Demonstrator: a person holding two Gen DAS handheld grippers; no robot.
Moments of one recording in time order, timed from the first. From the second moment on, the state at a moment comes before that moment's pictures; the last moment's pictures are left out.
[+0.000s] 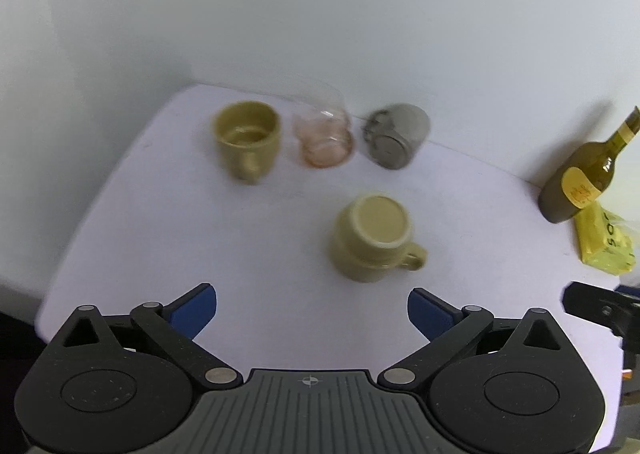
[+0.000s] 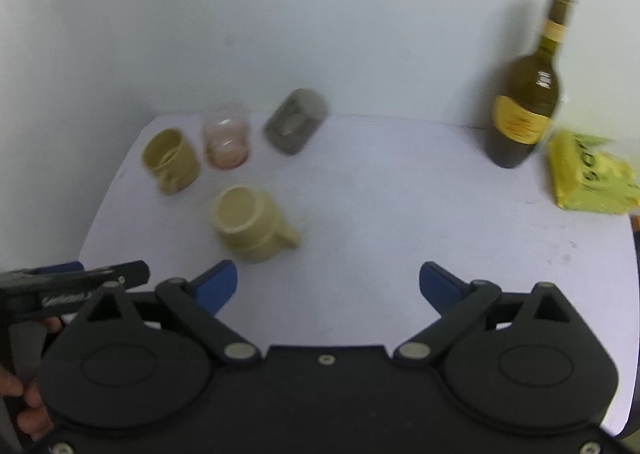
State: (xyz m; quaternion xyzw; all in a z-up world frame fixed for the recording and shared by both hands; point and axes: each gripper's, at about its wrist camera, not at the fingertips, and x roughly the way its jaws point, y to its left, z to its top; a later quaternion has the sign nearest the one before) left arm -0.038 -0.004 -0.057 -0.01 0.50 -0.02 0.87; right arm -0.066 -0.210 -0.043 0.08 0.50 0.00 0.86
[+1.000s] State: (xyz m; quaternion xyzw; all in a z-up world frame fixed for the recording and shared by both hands) left arm -0.057 0.014 -0.045 -0.01 0.50 0.02 0.86; right arm -0.064 -0.143 -0.036 0.00 0.51 0.03 0.86
